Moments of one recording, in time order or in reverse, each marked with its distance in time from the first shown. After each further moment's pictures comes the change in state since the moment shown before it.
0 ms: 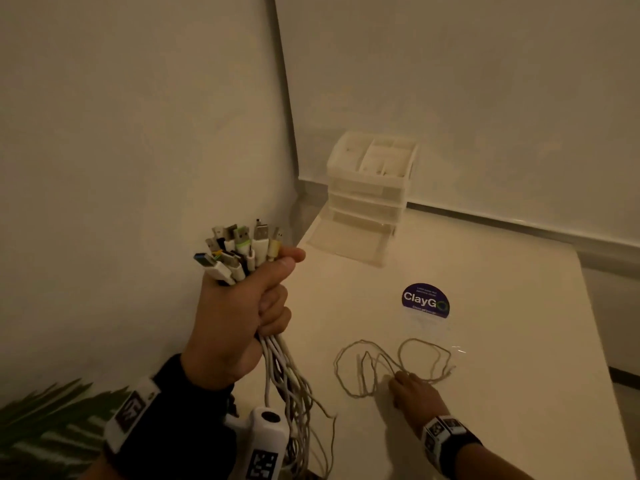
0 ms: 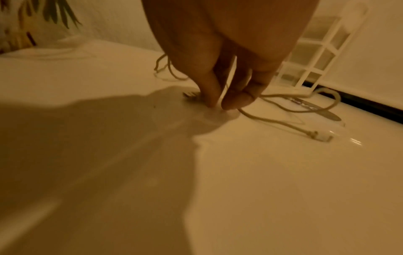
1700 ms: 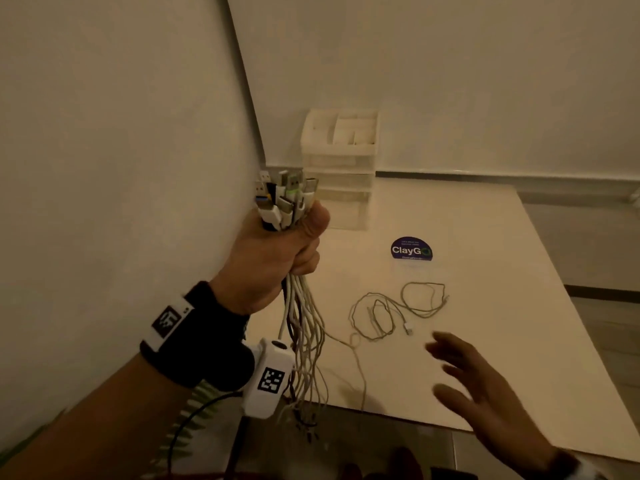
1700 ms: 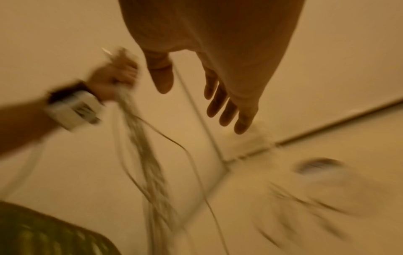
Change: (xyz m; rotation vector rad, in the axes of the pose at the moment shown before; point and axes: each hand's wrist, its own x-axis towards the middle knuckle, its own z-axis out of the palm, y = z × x) left_hand 0.006 0.022 -0.063 0.095 -0.521 0.054; right_hand -0.181 -0.171 -0.130 1.246 0.487 0.294
